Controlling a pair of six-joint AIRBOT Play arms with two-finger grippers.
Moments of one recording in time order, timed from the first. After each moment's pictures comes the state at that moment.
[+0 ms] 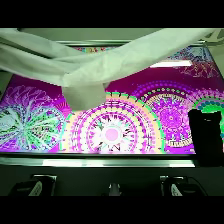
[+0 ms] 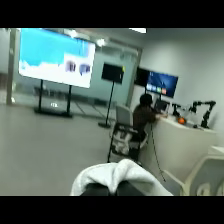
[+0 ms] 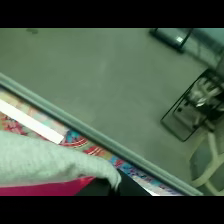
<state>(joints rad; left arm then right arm) 0.13 -0.65 1.68 1.00 -0.82 -1.48 -0.07 -0.82 1.72 -1.25 1.00 0.92</state>
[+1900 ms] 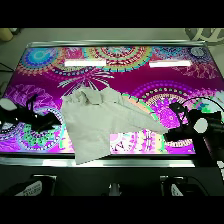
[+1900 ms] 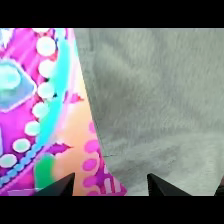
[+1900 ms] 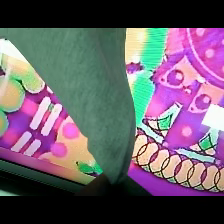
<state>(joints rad) 0.19 -1.18 0.83 1.06 -1.29 -1.52 -0.07 -0.88 0.67 -1.43 1.17 1.13</state>
